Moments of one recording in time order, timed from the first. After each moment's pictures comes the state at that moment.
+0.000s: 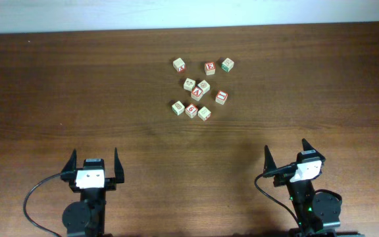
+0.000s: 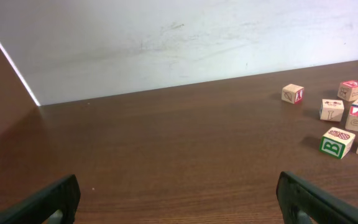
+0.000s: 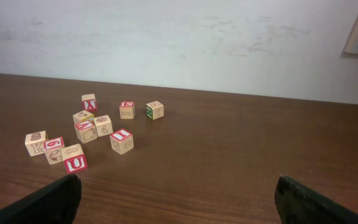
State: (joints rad) left arm 0.10 0.01 0.01 -0.08 0.02 0.17; right arm 0.07 0.01 0.01 -0.07 -0.07 -0.03
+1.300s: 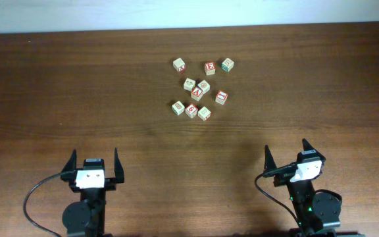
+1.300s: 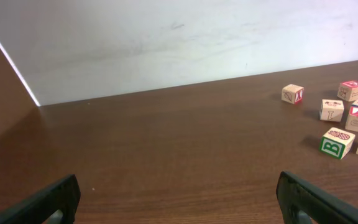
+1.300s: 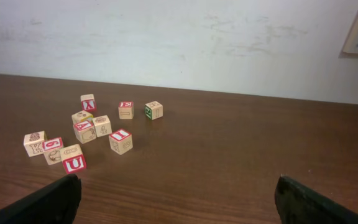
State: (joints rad) left arm 0.10 0.01 0.01 -0.08 0.02 0.17; right arm 0.07 0.01 0.01 -0.07 -0.07 -0.03
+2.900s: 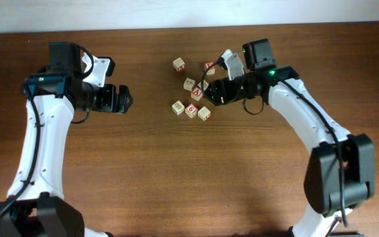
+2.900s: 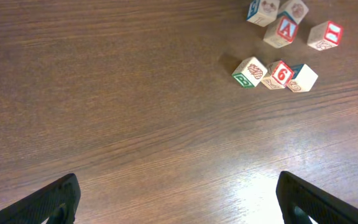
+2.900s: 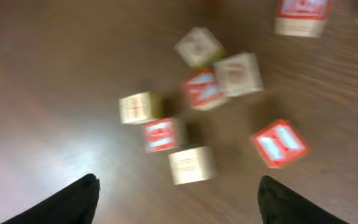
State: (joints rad) left arm 0.05 1.66 1.53 -1.06 0.31 0.16; right arm 0.25 1.89 1.47 -0.62 -0.48 0.02
